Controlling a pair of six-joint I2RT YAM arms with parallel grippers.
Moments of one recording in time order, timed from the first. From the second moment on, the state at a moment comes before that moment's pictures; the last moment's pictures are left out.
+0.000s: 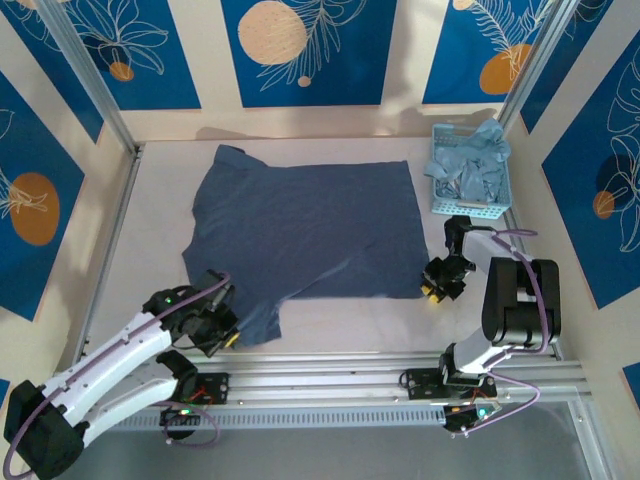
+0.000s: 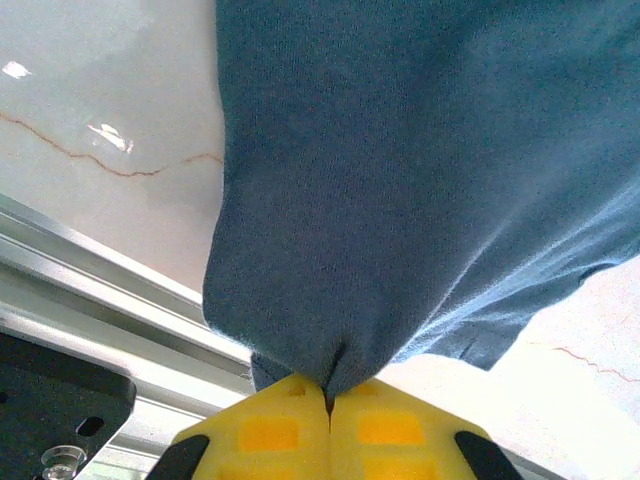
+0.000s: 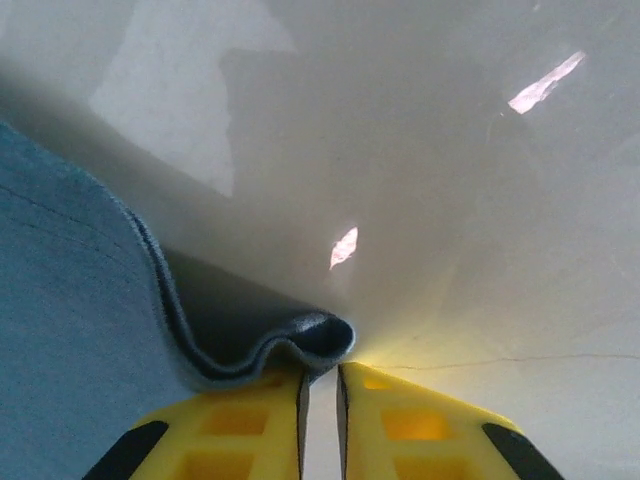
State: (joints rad) left arm -0.64 0.82 0.54 -1.05 0.14 -1.42; right arm -0.09 1.55 0.81 -0.91 -0.19 0.75
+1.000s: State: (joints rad) left arm -0.64 0.80 0.56 -1.07 0.12 -1.42; right arm -0.05 1.57 0.82 -0.94 -0.19 0.77
